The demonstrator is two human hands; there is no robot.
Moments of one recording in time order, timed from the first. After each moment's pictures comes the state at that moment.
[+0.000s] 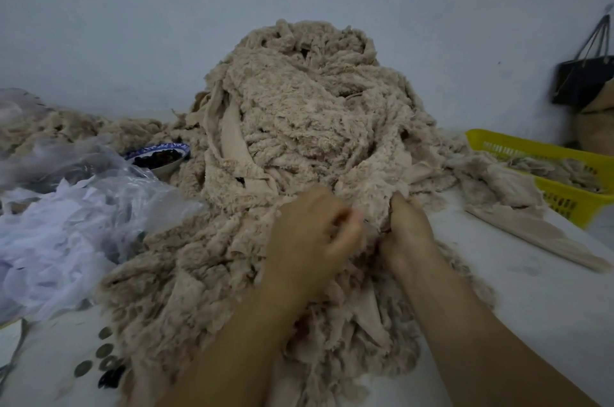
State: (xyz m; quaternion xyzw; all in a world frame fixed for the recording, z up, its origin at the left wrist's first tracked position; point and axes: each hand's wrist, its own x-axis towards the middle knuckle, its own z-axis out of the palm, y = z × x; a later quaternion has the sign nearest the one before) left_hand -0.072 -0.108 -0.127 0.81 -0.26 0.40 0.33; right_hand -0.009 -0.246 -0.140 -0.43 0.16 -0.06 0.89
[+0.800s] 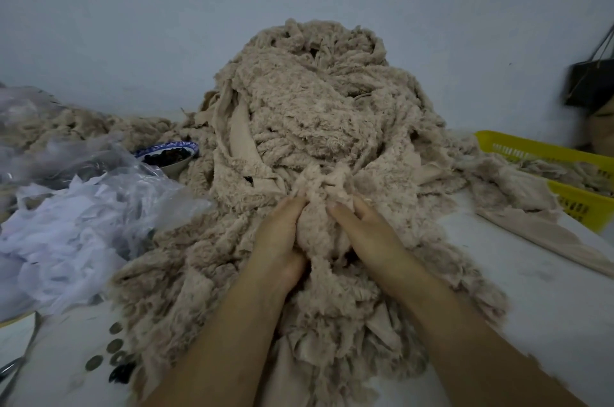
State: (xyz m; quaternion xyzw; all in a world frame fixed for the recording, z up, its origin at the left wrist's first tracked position) left_hand -0.051 -0.087 -0.125 0.46 0.07 0.01 0.89; right_hand -0.038 -0.214 -0.142 -0.69 -0.14 0.04 0.71
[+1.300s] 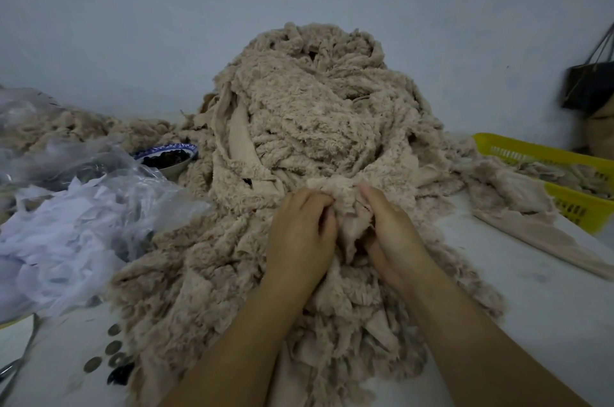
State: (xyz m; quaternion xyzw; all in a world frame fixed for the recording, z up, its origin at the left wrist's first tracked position) left_hand -0.059 -0.096 -0.135 0.87 -0.14 0.36 0.29; right_hand -0.032 -0.230 -0.134 -0.54 -0.04 0.03 0.84
